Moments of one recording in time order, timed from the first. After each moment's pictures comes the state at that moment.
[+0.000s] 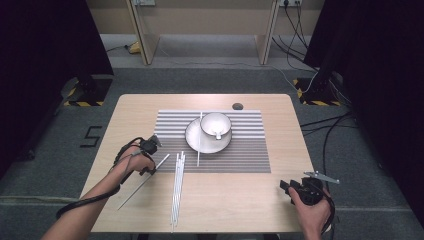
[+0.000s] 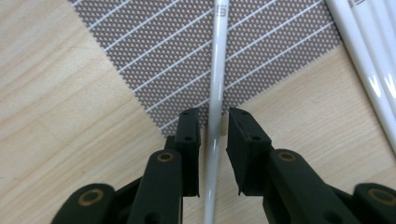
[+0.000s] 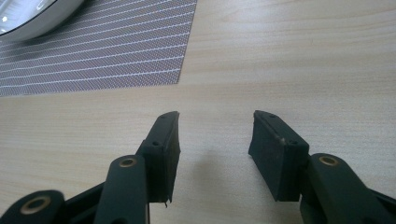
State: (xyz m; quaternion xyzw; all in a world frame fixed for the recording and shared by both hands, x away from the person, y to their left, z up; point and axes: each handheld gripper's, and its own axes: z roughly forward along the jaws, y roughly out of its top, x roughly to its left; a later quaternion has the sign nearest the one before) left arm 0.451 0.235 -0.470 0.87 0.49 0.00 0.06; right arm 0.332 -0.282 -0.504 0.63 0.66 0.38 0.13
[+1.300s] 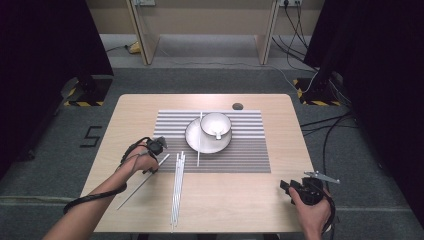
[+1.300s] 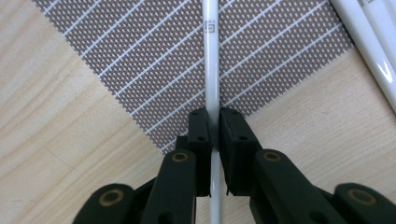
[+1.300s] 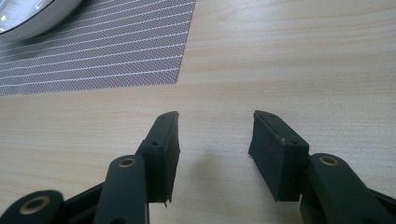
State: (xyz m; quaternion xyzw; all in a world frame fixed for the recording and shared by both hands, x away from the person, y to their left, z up) left arm 0.455 0.221 -0.476 0.89 0.45 0.03 0.02; right arm 0.332 -0.283 -0.505 0.63 0.66 0.38 0.13
